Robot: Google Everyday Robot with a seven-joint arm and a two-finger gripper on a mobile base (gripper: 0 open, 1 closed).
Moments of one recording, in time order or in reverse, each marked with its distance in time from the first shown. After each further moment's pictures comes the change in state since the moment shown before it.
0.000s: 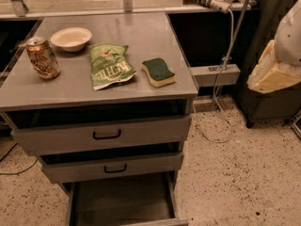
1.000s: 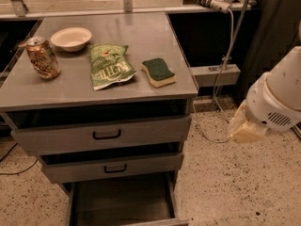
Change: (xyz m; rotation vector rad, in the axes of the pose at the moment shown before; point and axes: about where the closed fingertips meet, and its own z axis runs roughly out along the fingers) arm 0.008 0.067 0.098 -0.147 -0.041 0.108
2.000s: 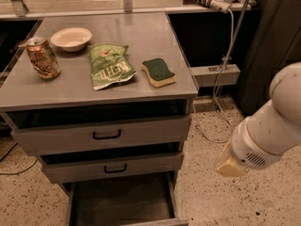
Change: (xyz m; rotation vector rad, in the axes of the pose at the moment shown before) arm 0.022 0.039 0.083 -0.085 -0.010 0.108
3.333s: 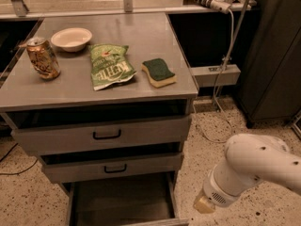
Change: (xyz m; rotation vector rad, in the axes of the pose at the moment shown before) arm 0.035 0.032 0.169 -0.145 0.030 0.138
